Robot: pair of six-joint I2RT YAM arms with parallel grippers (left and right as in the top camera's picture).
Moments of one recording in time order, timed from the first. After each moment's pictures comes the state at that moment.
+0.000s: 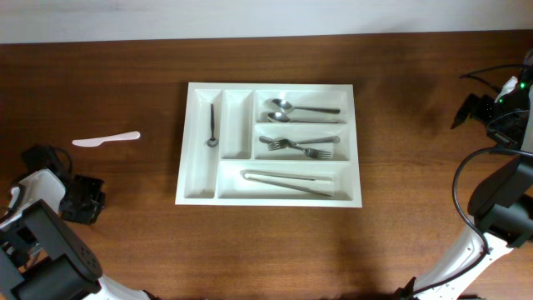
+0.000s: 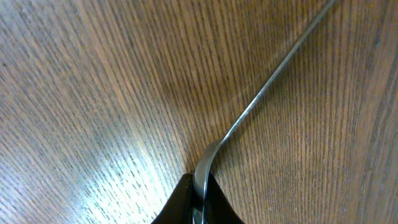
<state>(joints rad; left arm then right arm) 0.61 1.82 1.06 -0.72 0.05 -0.72 -0.52 2.17 2.10 -1.52 -0.09 0.15</state>
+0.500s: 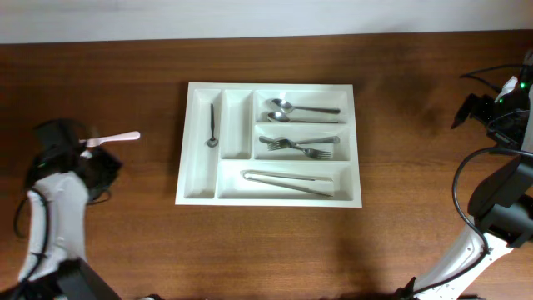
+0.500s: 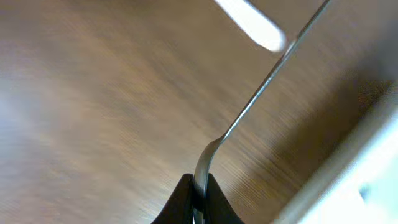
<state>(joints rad) 0.38 1.51 1.06 -0.72 0.06 -0.44 -0.52 2.17 2.10 -1.52 -0.09 0.15</state>
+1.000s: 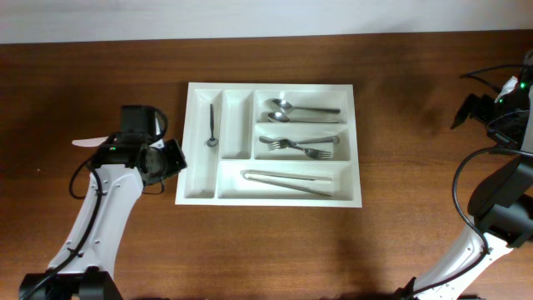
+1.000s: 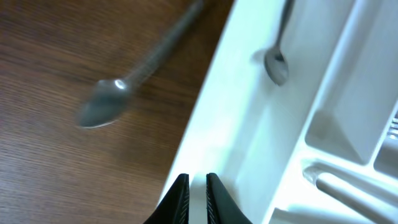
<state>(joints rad) -0.02 1.50 1.06 -0.75 0.07 -0.39 -0.52 2.17 2.10 -1.52 -0.09 0.15</state>
